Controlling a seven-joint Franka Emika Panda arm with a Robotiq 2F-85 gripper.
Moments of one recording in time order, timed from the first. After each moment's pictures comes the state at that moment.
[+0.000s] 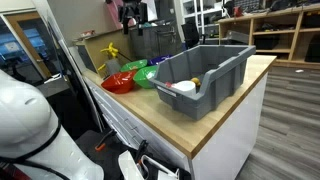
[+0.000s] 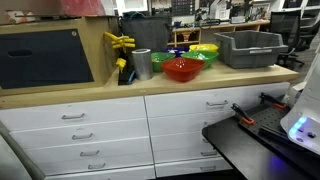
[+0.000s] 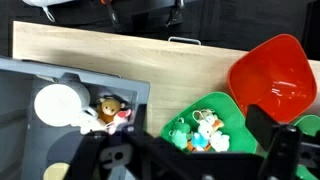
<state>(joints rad) -0.06 -0.32 -0.14 -2.09 0.11 1.58 0.03</state>
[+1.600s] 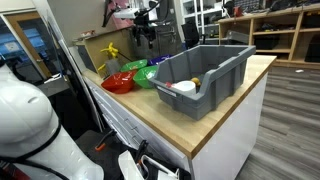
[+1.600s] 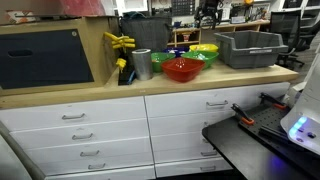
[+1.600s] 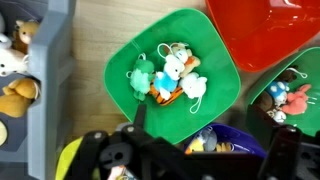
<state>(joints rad) -0.02 -0.06 -0.03 -2.06 0.18 2.02 0.12</state>
